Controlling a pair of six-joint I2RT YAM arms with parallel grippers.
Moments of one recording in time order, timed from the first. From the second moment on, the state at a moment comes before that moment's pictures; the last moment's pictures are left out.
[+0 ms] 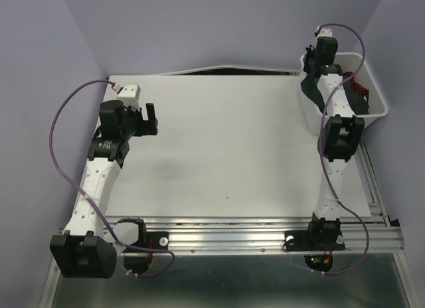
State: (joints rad) left arm -0.05 1.06 1.01 -0.40 0.10 -0.04; right arm -0.05 2.37 2.35 -0.39 0.12 0.01
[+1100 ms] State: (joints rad) left arm -0.04 1.02 1.01 -0.36 0.10 -0.10; right arm -0.10 1.67 2.26 -0.16 -0.09 0.02
